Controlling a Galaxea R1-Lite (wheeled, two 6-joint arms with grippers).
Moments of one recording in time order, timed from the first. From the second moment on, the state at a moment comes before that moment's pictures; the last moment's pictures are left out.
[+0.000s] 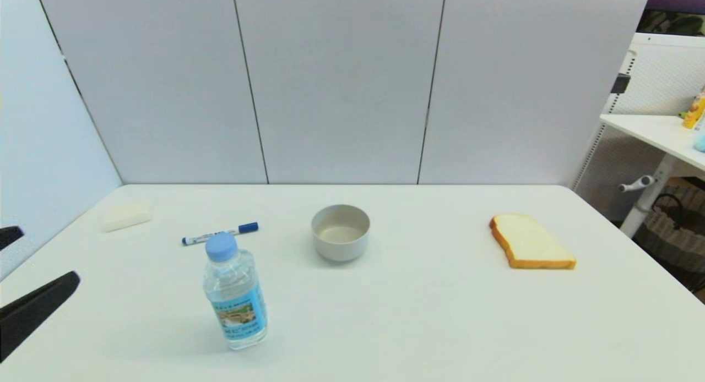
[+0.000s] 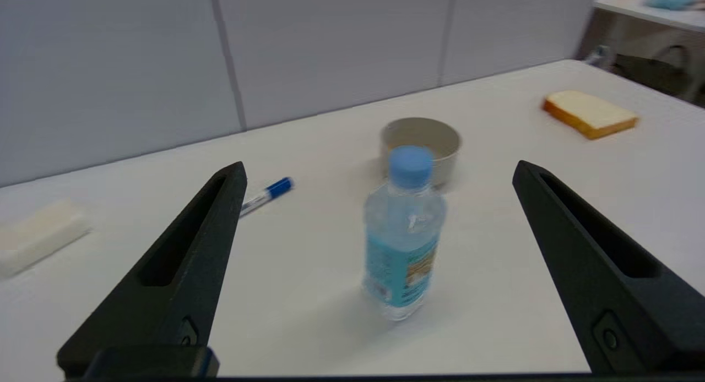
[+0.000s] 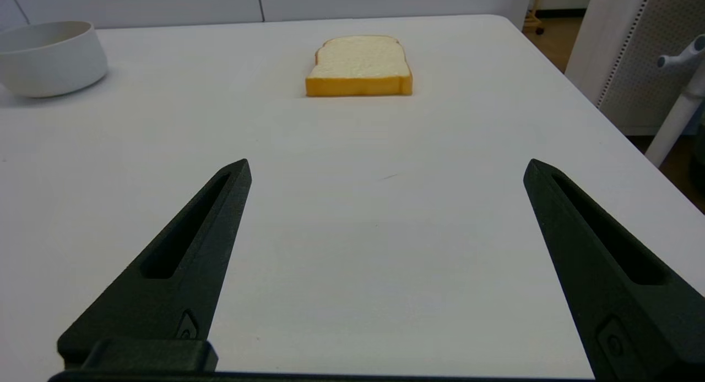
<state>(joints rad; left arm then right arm) -0.31 0.65 -0.49 -0.17 -0.18 0.02 0.00 0.00 0.00 0.00 -0.01 0.03</state>
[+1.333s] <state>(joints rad) -0.32 1.41 -0.16 -1.08 -0.45 0.03 0.00 0.00 0.00 0.00 -0.01 0.03</state>
